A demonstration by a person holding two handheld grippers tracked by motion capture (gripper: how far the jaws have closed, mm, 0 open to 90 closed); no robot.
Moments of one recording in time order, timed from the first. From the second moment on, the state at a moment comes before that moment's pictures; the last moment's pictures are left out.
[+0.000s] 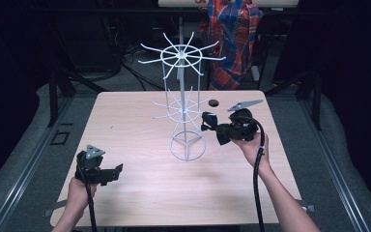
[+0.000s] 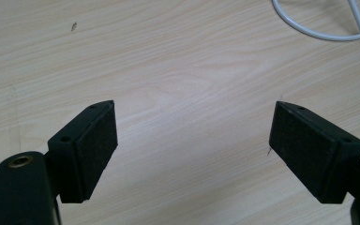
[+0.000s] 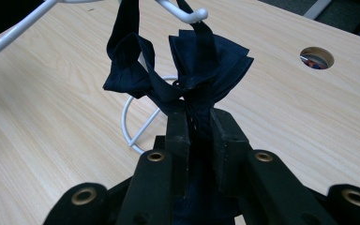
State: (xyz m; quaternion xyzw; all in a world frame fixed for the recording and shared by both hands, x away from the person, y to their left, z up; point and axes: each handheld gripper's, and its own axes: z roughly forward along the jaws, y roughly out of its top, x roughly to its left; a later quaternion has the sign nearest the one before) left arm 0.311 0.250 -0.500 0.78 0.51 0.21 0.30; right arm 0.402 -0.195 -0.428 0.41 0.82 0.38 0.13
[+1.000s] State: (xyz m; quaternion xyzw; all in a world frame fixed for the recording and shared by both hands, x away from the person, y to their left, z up) left arm 0.311 0.251 -0.501 0.77 0.51 0.21 0.31; right arm 0.415 -0.173 -0.444 0.40 0.83 0.36 0.13
